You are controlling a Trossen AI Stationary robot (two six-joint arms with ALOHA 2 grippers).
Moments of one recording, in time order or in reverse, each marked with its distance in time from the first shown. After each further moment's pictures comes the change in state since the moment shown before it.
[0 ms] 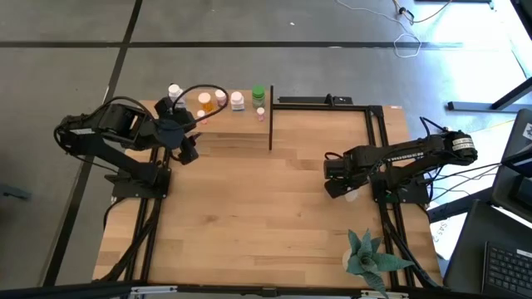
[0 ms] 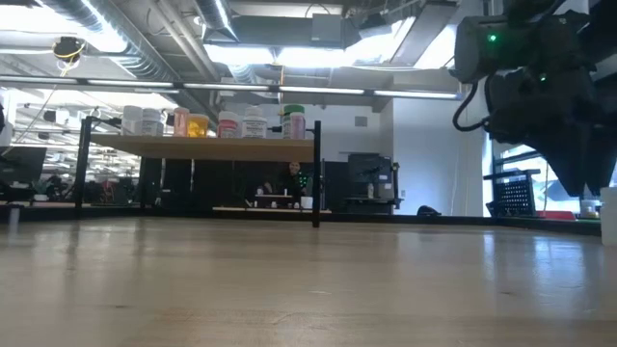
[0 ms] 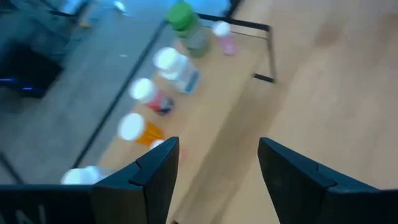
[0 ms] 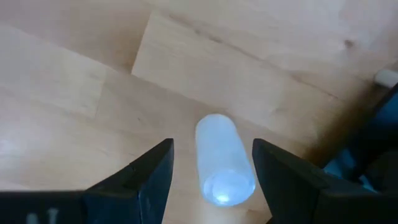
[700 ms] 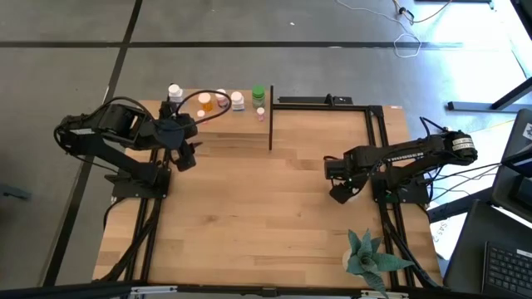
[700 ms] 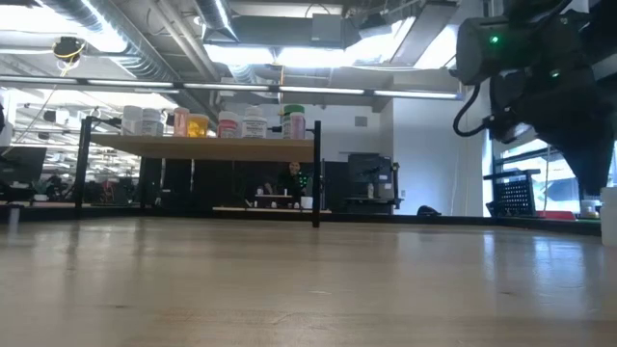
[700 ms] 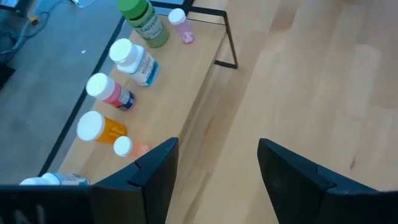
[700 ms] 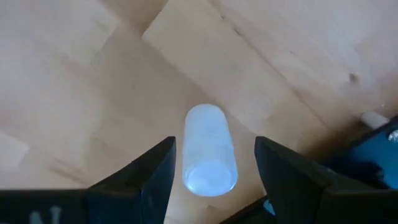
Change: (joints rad) left arm -0.002 0.000 0.000 0.000 0.164 0.027; right arm 0.003 0.000 0.000 -0.027 -0.009 -0.319
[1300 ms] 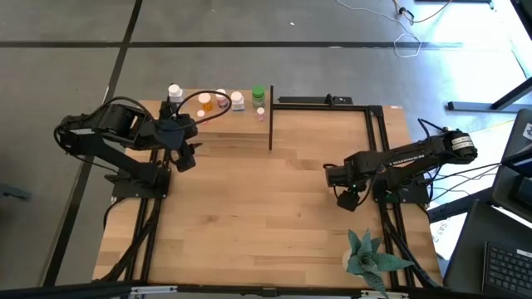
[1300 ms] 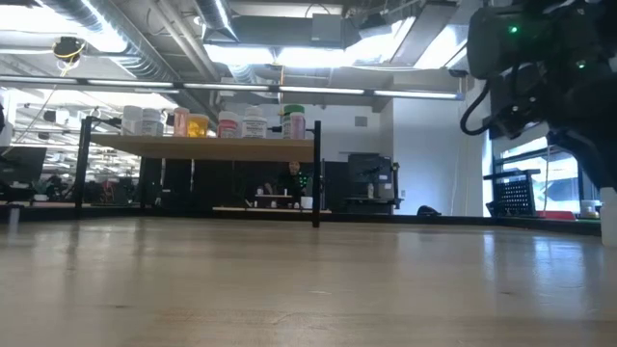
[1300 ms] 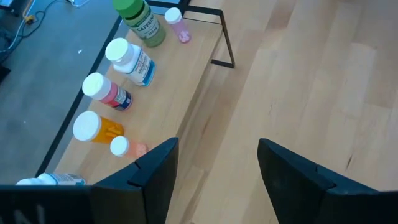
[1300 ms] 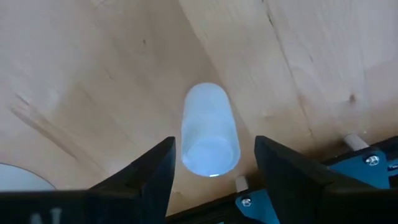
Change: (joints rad) left arm 0.000 0.000 0.000 0.000 0.013 -0.002; right arm 0.089 0.001 0.000 -0.029 0.010 -0.238
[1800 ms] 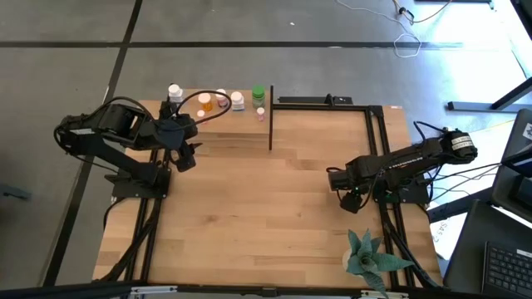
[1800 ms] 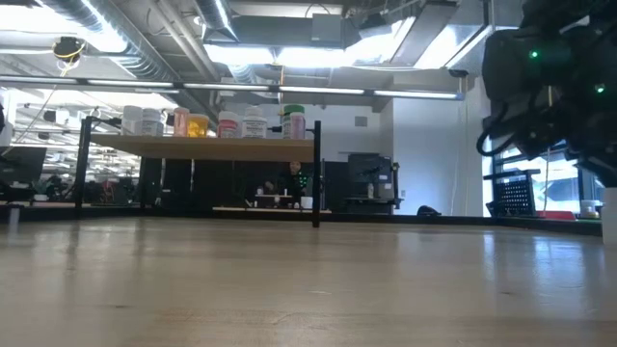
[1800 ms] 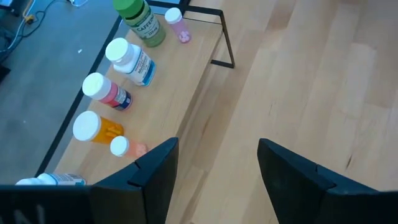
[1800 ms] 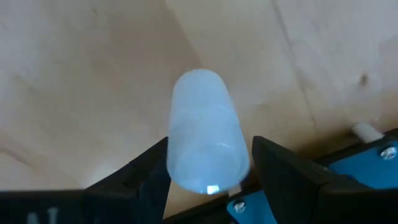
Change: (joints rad) left arm 0.000 0.000 0.000 0.000 0.000 -0.001; right arm 0.025 0.000 -0.109 0.054 -0.004 0.058
